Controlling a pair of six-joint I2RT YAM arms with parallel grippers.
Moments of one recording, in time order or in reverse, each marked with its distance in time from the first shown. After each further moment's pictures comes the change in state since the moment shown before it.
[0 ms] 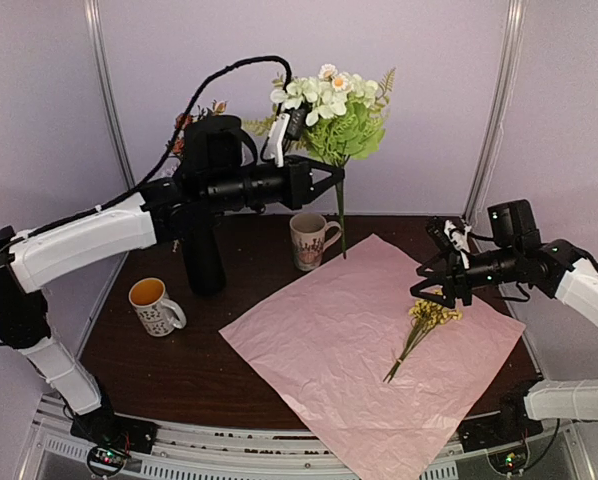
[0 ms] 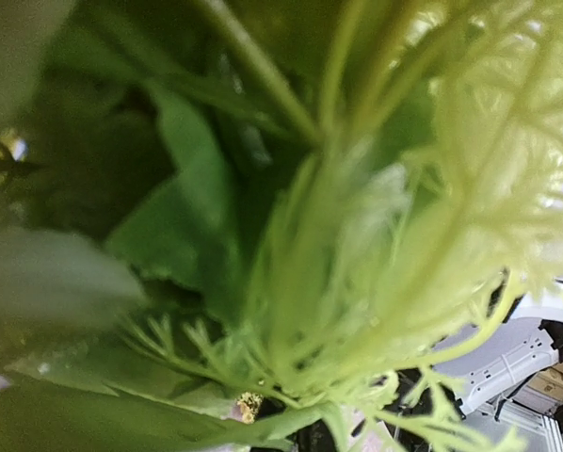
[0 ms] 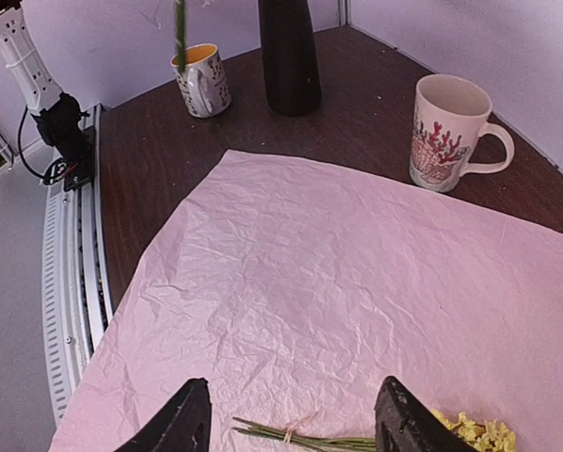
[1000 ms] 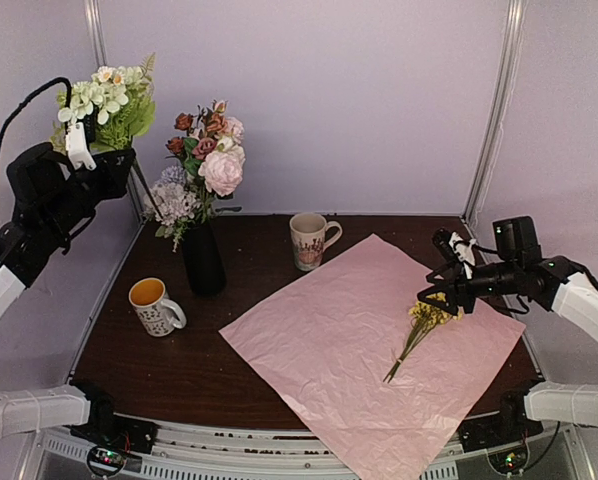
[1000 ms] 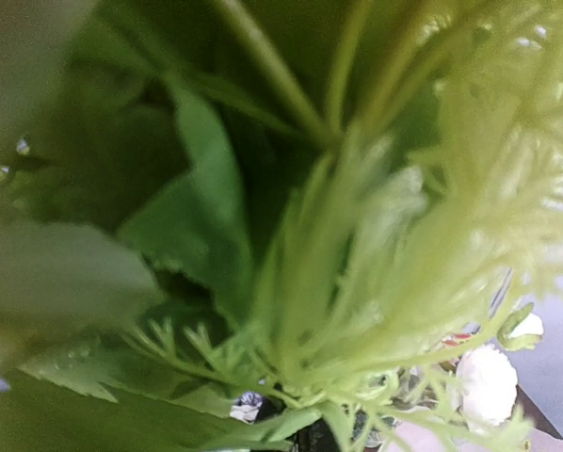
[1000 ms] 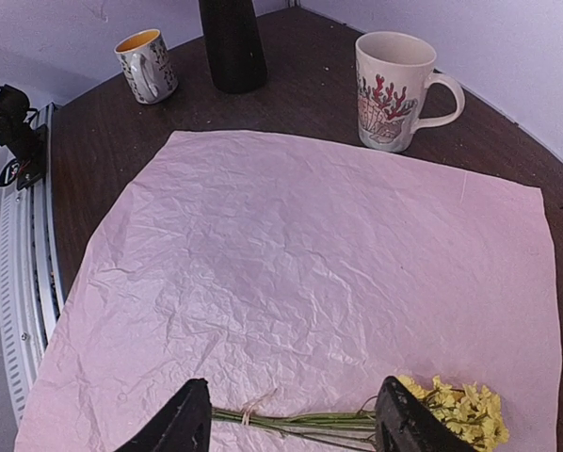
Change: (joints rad) left arm 0.576 -0.751 -0.449 -0.201 -0.395 0.132; right arm -0.119 -0.049 -0.159 0.100 0.041 -0.016
